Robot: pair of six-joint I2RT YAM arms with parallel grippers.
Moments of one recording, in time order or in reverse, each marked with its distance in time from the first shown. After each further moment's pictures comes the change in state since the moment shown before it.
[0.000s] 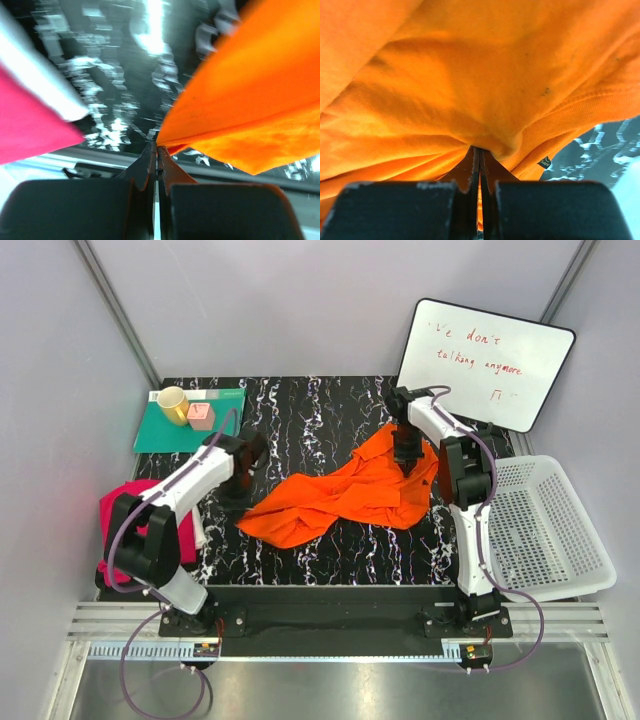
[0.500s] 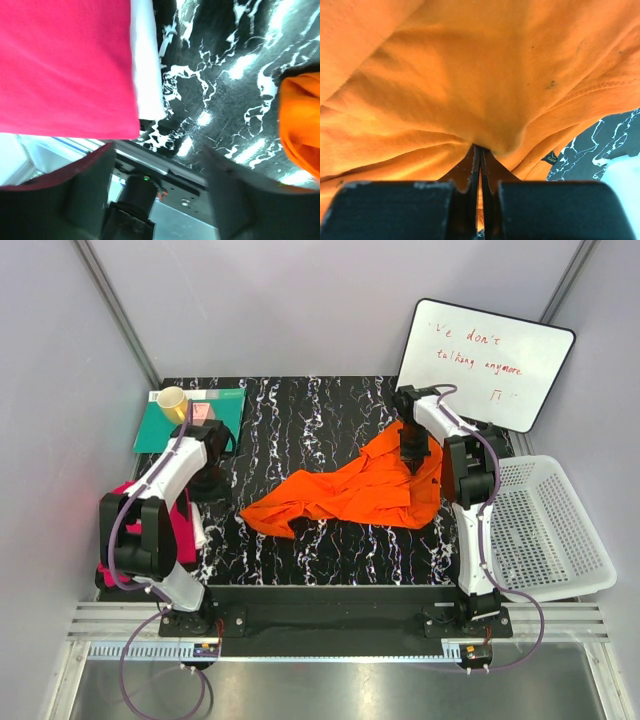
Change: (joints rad) left arm 0.263 0.005 0.014 -0.058 -0.135 -0.039; right arm -0.036 0.001 0.006 -0.003 0.048 -0.025
